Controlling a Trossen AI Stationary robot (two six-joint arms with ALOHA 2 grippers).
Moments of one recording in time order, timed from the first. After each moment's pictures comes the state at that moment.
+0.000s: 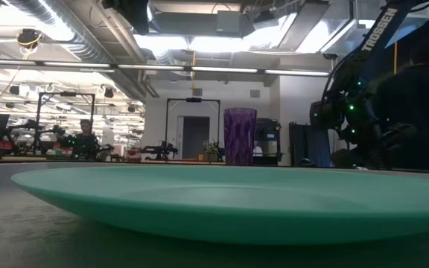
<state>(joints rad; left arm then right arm) 0.24 1.39 1.70 -1.32 -0.45 -0.39 -0.86 1.70 0.76 -0.75 0.50 0.78</state>
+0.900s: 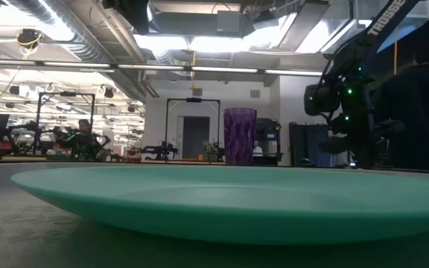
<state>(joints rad) 0.24 1.39 1.70 -1.32 -0.45 -0.38 -0.73 1.57 0.77 -0.78 0.38 0.72</state>
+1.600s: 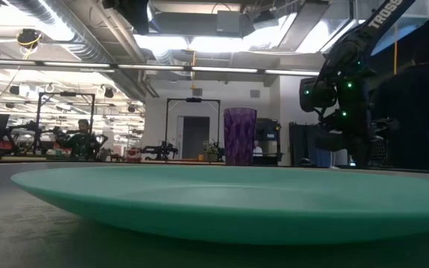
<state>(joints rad) 0.24 1.39 1.70 -1.32 -0.45 -0.38 -0.61 1.56 0.78 -0.80 0.35 0.69</state>
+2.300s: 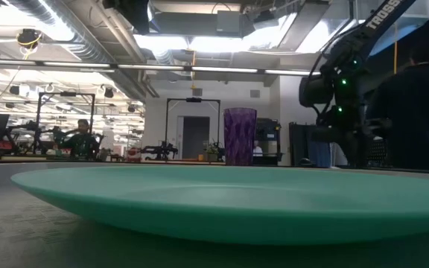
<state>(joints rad) 0.24 1.39 1.70 -1.31 -0.45 -0.38 -0.73 1.56 0.85 -0.81 0.27 0.56</state>
